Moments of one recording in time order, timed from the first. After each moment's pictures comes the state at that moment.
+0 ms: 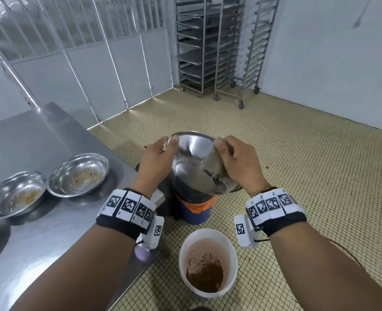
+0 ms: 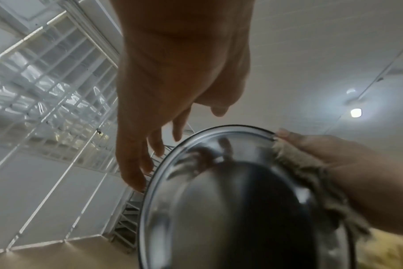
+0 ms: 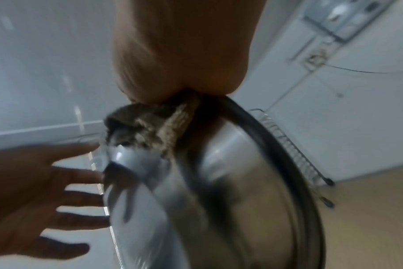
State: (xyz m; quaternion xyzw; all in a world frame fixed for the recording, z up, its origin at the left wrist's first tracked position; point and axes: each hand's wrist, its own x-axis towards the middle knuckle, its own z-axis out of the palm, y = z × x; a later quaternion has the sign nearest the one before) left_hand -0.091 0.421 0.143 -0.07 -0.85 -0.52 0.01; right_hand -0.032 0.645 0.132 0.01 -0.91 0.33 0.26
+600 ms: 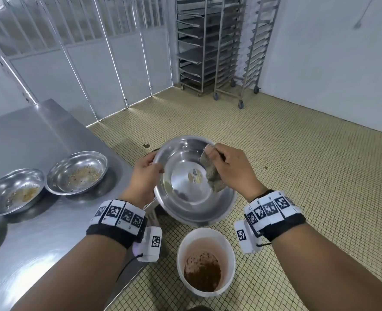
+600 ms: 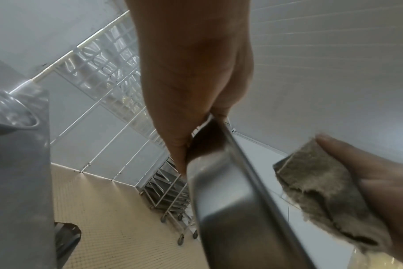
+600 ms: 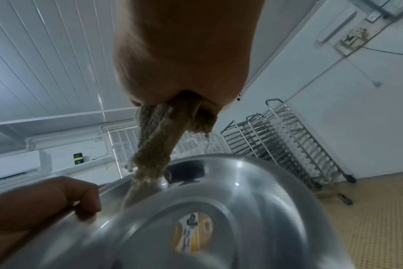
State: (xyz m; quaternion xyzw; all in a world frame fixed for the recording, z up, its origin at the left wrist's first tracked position) left_hand -0.074 0.401 0.121 0.04 -0.69 -0.72 -0.11; right_hand -0.025 0.630 0.134 0.05 -0.89 0.41 0.18
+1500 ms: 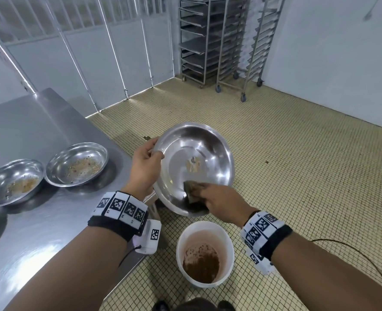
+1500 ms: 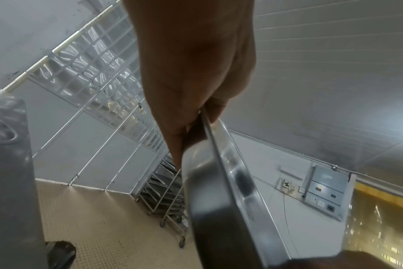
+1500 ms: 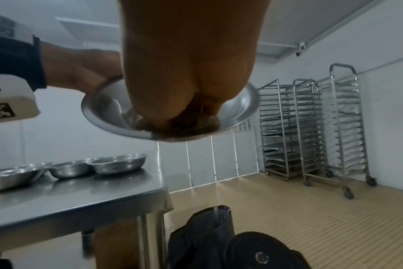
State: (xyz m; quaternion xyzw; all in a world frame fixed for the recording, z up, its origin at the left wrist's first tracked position) left_hand -0.075 0.402 0.122 -0.01 -0.73 -0.68 -0.03; right_hand 0.002 0.610 0.057 0.15 -0.97 0.17 -0.08
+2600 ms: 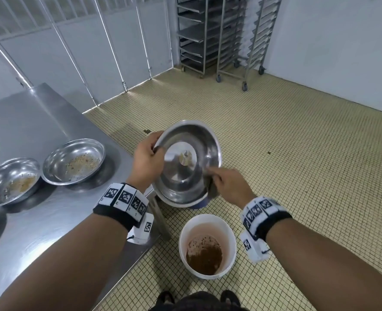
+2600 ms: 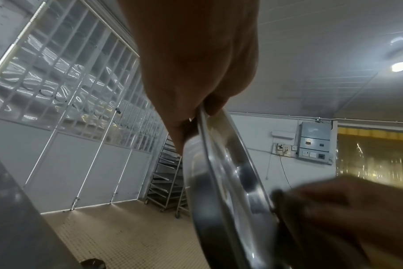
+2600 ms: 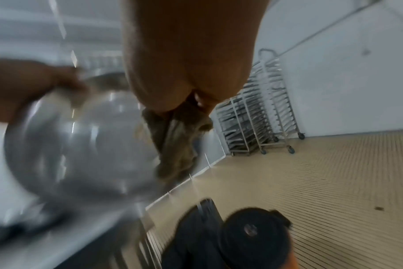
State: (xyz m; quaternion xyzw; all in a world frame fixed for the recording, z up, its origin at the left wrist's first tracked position) left_hand -0.097 0.411 0.106 -0.08 -0.82 -0.56 0.04; right_hand -0.021 0.638 0.036 0.00 -0.94 0.34 0.00
